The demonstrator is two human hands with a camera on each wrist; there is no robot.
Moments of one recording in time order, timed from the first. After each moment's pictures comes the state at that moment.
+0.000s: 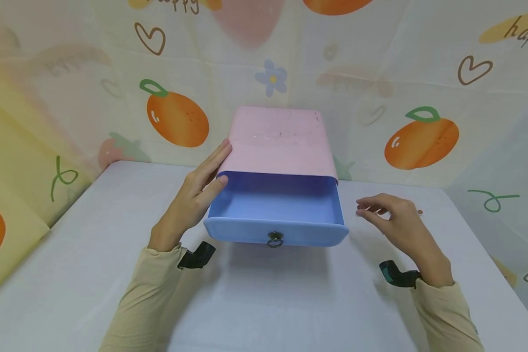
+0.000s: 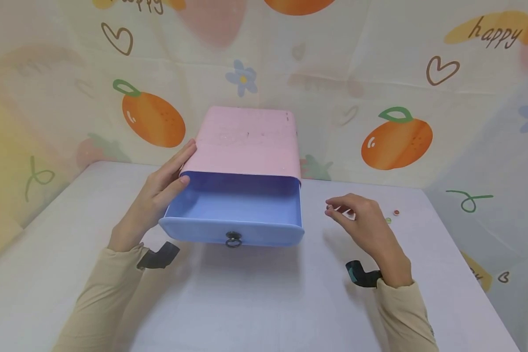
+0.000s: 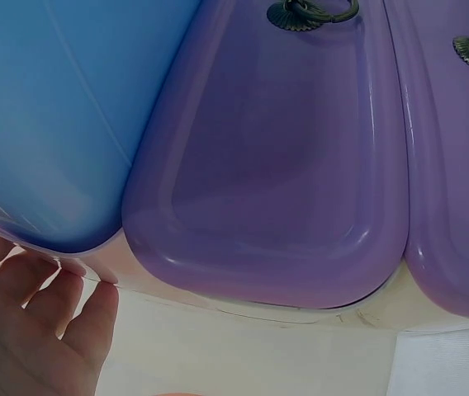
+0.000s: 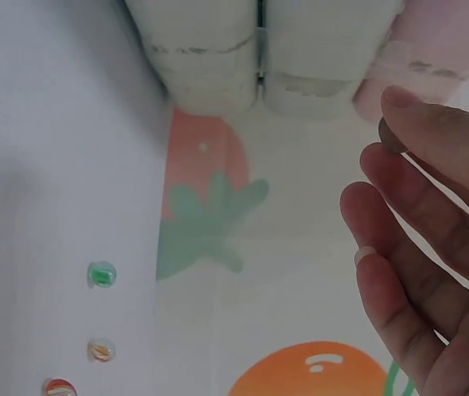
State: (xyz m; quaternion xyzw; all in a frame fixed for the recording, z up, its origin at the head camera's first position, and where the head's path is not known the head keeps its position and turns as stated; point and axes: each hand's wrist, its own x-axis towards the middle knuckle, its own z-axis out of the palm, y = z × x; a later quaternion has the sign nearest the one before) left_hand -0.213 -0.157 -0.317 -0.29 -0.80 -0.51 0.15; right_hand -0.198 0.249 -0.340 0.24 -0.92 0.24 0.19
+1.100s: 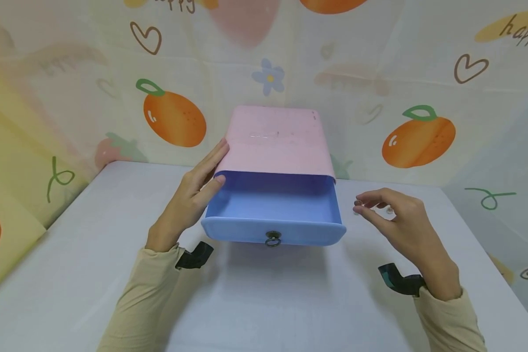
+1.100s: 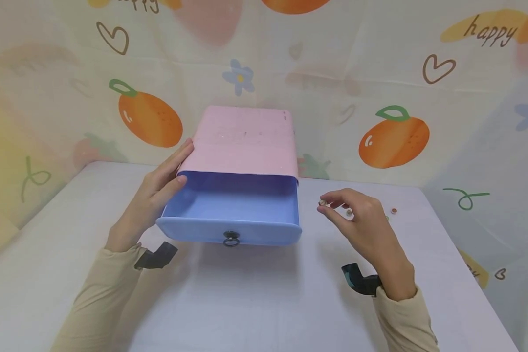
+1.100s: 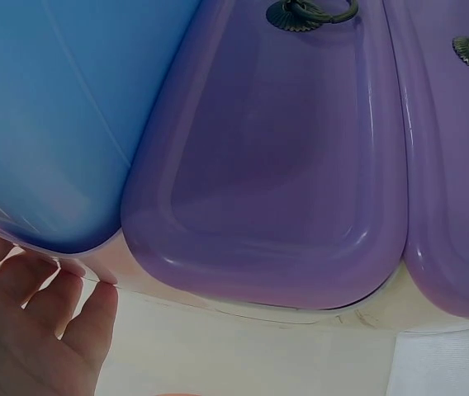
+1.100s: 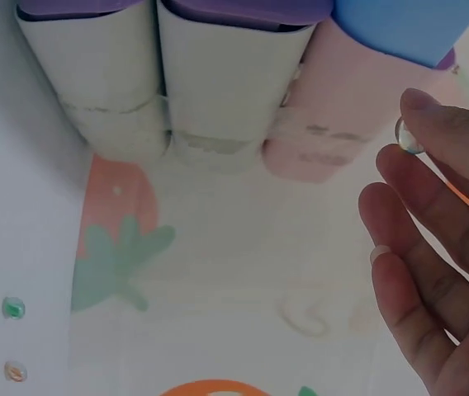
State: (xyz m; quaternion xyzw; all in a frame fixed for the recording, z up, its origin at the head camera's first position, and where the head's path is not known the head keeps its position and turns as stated) left_hand -0.214 -0.157 -0.317 -0.29 -0.80 -0.50 0.15; right_hand -0.176 0.233 -0.313 0.27 -0.89 0.25 0.29
